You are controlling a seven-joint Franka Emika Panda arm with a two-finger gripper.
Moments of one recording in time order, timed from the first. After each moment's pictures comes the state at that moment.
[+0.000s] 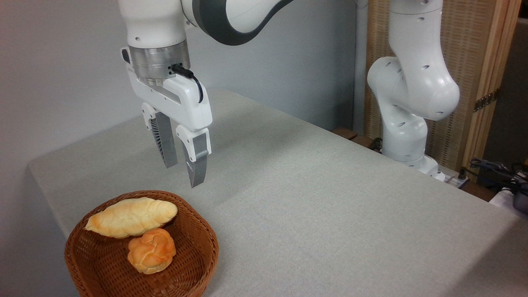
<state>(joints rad) -0.24 0.05 0.10 -1.72 -0.05 1.85 0.61</state>
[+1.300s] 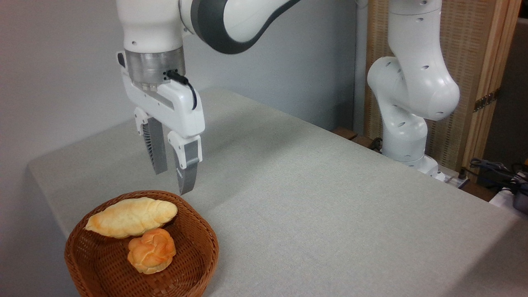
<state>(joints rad) -0.24 0.07 0.10 -1.74 -0.05 1.96 0.61</state>
